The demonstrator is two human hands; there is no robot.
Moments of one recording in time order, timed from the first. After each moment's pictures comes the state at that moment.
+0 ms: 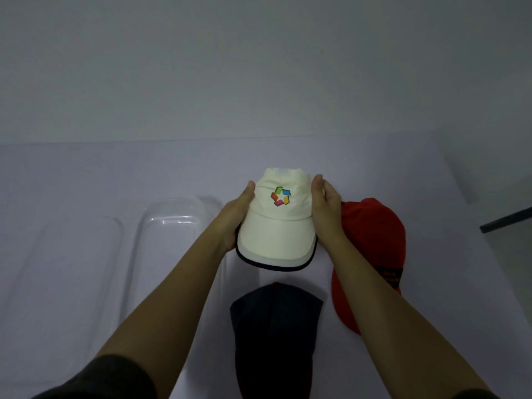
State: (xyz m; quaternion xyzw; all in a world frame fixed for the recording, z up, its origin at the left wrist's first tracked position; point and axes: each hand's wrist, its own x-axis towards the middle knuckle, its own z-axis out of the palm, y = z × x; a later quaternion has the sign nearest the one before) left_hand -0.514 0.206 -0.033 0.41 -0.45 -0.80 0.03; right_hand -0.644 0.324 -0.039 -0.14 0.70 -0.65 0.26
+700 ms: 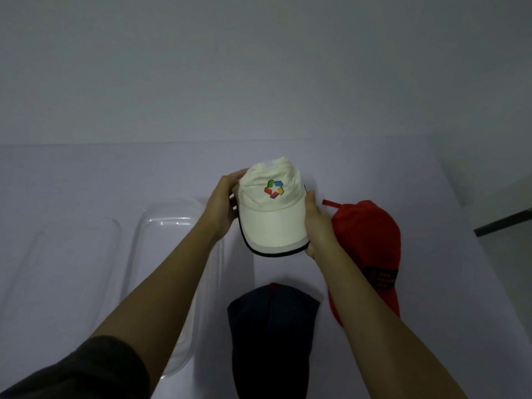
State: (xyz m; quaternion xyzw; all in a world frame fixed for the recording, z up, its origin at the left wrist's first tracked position) left_hand -0.518 0.187 -0.025 0.39 -0.47 -0.77 0.18; right_hand -0.633 0.325 -0.044 0.06 0.70 -0.57 0.42
